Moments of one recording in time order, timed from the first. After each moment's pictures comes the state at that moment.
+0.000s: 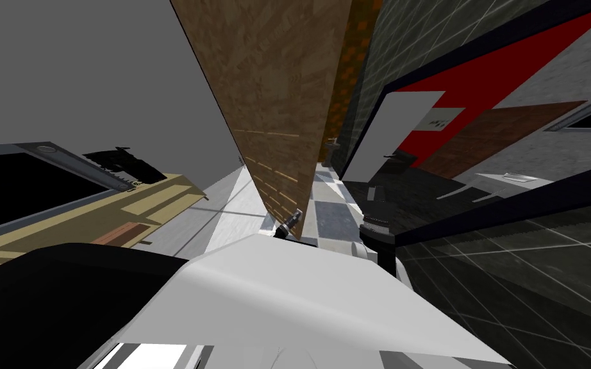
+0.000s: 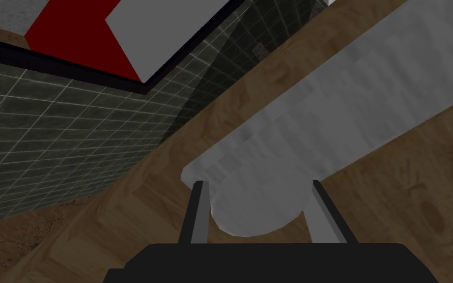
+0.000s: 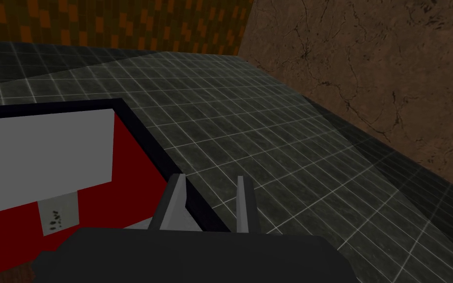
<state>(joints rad) 0.01 0.08 -0.45 -0.81 -0.09 -0.82 -0.54</state>
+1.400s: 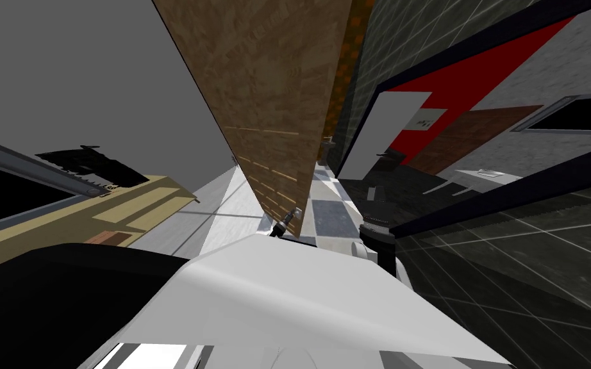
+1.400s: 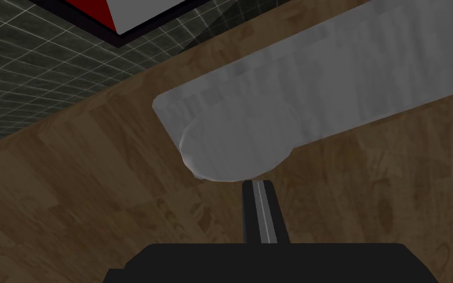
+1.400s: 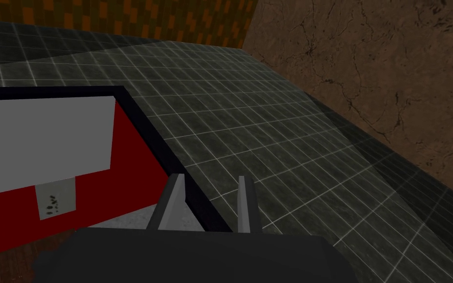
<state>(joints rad) 0.00 0.10 -0.41 -0.80 0.01 -0.84 -0.31</state>
